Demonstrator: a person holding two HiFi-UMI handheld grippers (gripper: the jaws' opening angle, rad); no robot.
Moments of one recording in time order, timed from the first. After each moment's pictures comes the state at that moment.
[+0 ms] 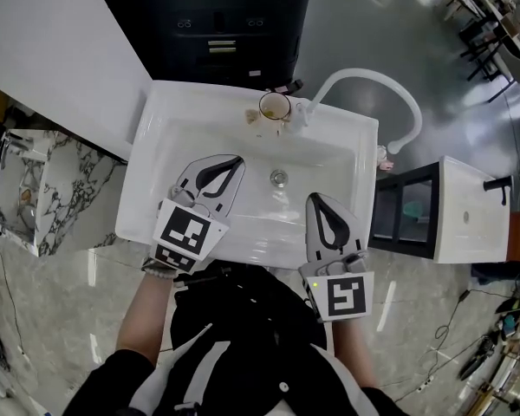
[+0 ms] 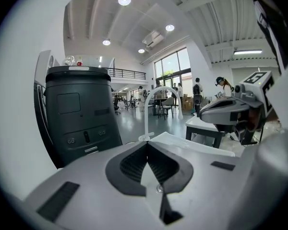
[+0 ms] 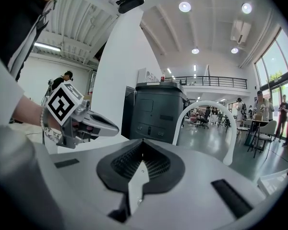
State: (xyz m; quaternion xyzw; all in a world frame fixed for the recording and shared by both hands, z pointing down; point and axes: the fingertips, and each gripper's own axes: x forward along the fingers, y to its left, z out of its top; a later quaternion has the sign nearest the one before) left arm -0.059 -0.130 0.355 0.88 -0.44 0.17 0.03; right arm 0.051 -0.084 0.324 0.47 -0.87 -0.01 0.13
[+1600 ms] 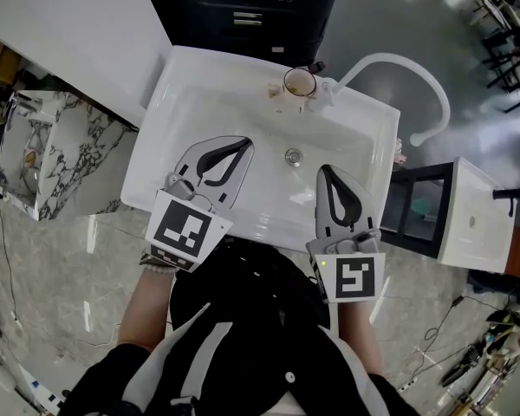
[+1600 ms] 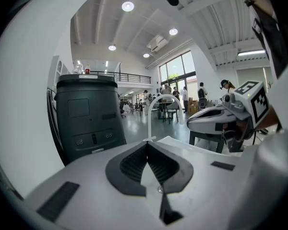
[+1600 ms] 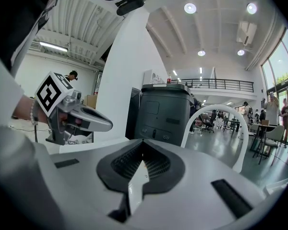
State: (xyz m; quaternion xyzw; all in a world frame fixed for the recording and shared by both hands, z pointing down) left arm -0.077 -0.102 0.329 0.87 -0.47 0.15 0.02; right arm 0.027 -0.091 0.320 0.44 -0.89 -0.03 0.12
